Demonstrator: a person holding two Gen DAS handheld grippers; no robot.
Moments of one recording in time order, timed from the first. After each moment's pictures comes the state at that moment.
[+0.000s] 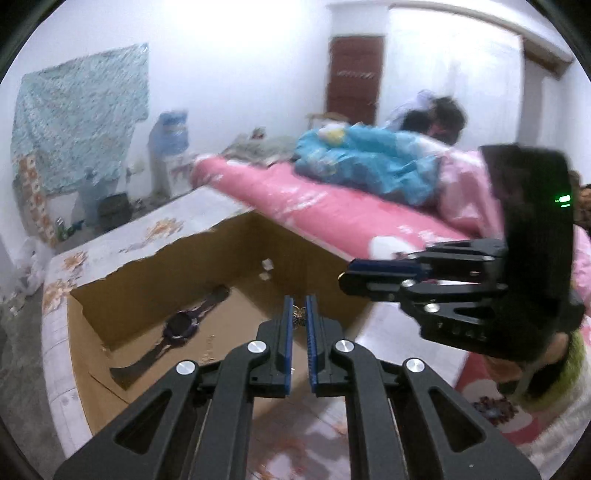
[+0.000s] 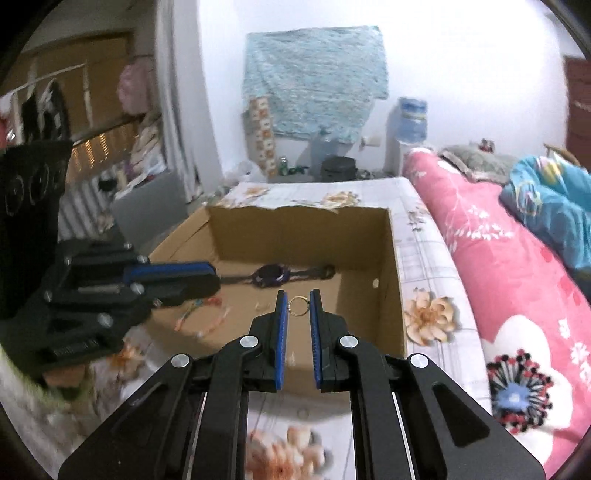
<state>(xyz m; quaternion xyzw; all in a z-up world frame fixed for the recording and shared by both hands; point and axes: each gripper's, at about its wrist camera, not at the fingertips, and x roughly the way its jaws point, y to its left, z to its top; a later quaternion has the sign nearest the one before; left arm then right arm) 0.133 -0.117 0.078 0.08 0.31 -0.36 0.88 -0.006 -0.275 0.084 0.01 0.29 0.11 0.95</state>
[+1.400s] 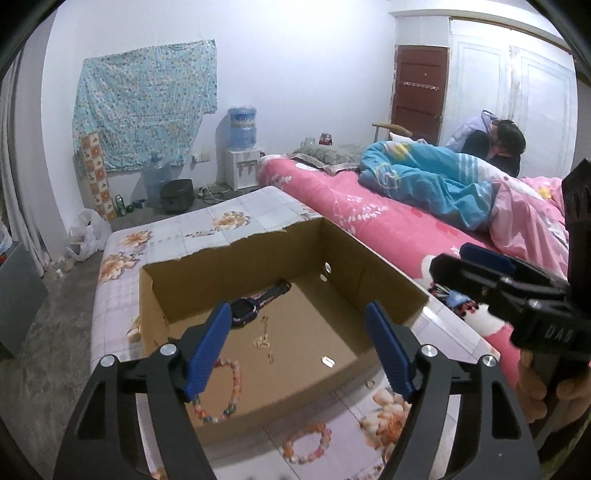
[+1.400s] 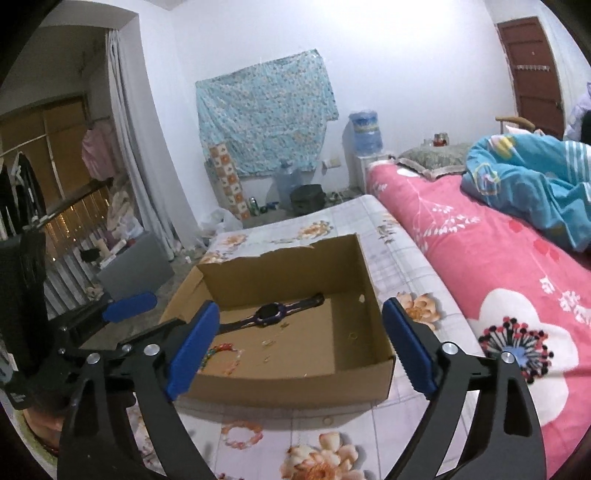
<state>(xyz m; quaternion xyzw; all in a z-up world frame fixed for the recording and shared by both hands) 0.099 -0.087 0.104 0.04 0.30 -0.25 0.92 -0.055 -0.283 0.121 0.11 0.23 0.05 0.97</state>
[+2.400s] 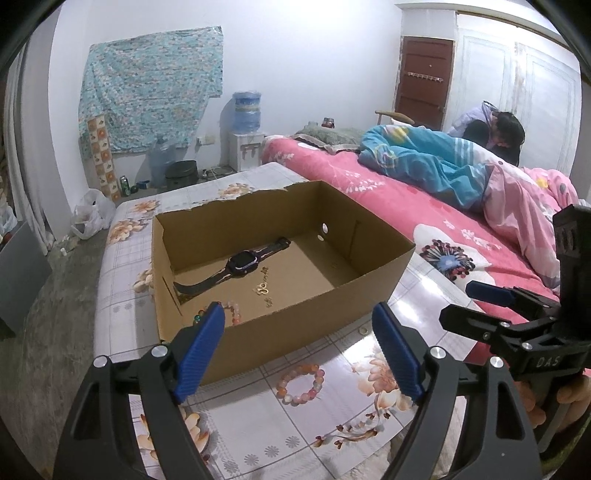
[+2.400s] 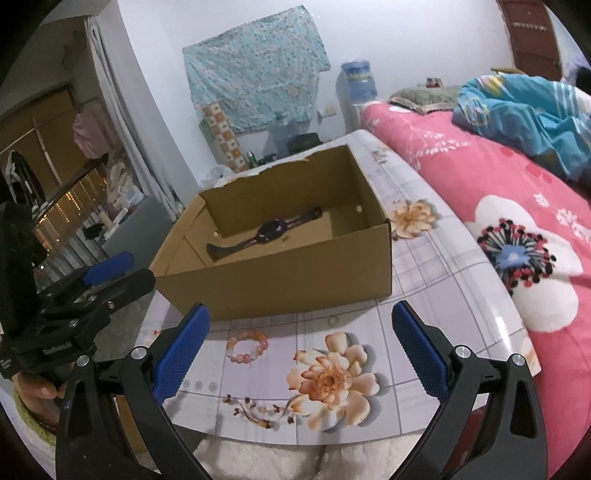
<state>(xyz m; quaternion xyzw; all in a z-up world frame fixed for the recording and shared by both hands) 0.051 -0.071 0.081 0.04 0.33 -0.24 0.91 -0.101 -0.278 0.065 0.13 0.33 0.05 0.93</state>
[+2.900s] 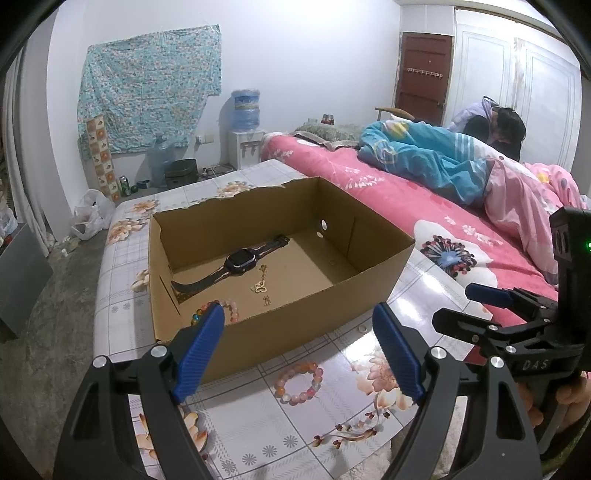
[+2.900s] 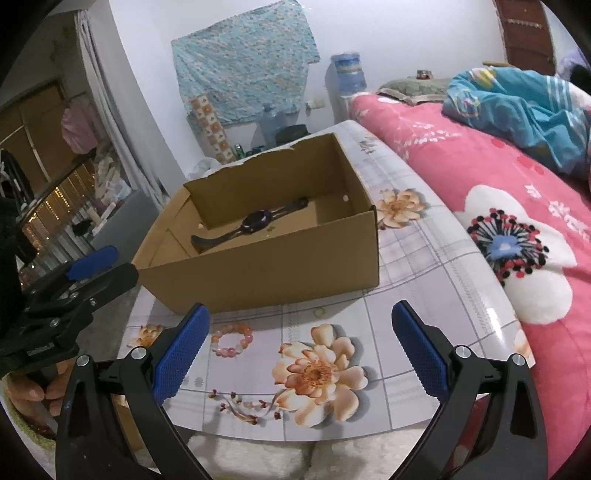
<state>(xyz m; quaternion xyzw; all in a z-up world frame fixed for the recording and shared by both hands) 0.052 -0.075 0.081 0.04 0.33 -0.24 0.91 -0.101 -0.279 0.058 0.13 0.34 0.03 0.93</state>
